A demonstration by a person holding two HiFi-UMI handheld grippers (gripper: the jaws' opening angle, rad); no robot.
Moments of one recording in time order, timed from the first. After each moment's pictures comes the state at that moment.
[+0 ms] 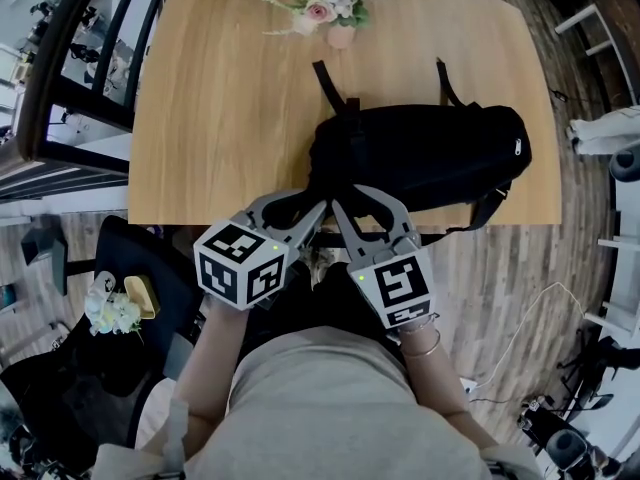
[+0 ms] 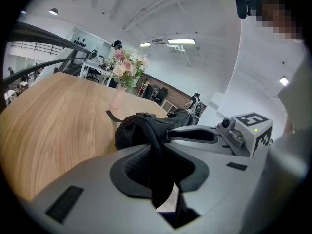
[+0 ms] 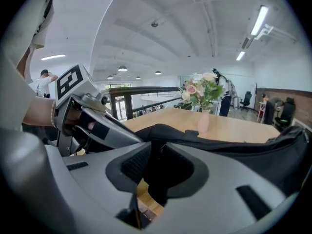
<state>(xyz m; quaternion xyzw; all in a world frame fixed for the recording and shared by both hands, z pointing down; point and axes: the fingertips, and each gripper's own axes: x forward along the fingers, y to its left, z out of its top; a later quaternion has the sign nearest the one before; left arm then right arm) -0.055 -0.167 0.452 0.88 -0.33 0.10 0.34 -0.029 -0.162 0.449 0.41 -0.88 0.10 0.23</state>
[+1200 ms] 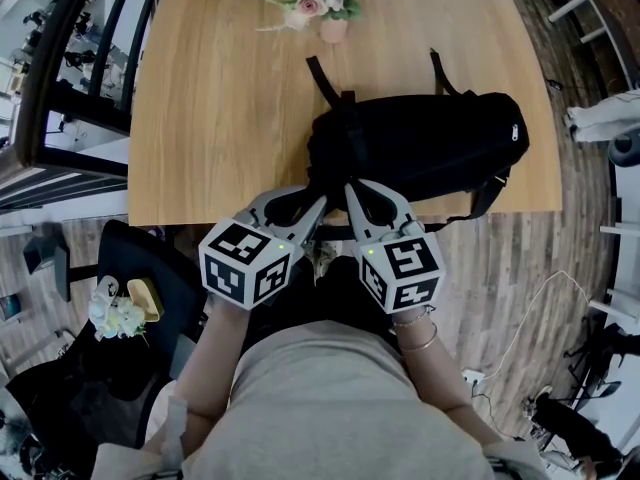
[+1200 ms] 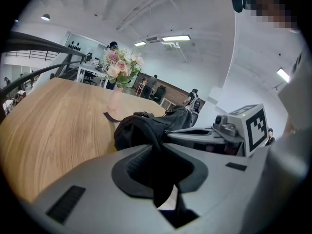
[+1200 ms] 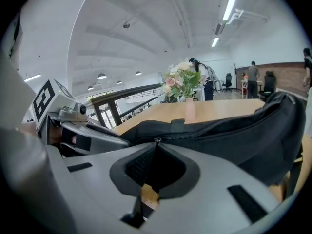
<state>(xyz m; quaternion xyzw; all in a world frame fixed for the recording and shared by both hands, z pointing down) -0.051 -0.161 0.452 0.88 -0.32 0.12 0.31 -0.008 -0.165 0.466 0.47 -0.83 0.21 0.20</state>
